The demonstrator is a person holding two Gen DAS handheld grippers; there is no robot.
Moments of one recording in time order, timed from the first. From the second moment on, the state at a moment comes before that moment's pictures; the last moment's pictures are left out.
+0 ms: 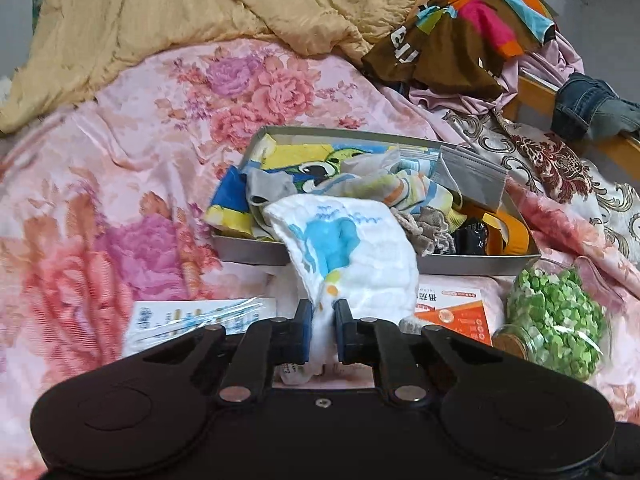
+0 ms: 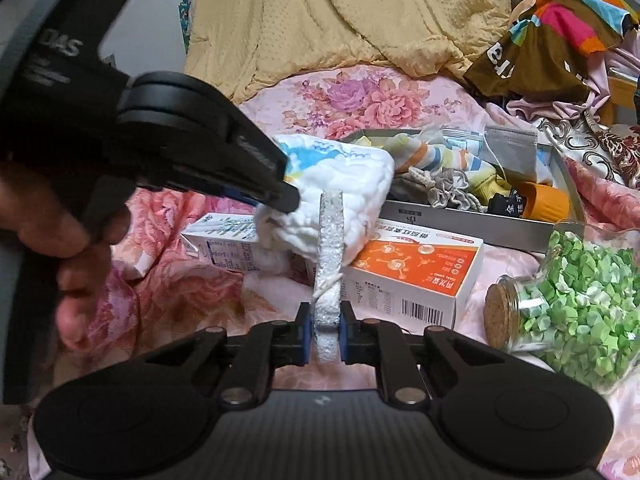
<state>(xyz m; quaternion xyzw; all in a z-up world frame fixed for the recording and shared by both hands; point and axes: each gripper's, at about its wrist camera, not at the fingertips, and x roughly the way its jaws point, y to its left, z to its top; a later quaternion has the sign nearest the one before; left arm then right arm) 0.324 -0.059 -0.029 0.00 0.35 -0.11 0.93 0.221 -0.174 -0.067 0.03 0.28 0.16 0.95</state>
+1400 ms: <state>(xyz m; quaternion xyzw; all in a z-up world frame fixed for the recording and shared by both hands) 0.236 -0.032 -0.039 0.04 0.40 -0.15 0.90 0.193 -0.196 -0.047 0.06 0.24 0.15 0.96</state>
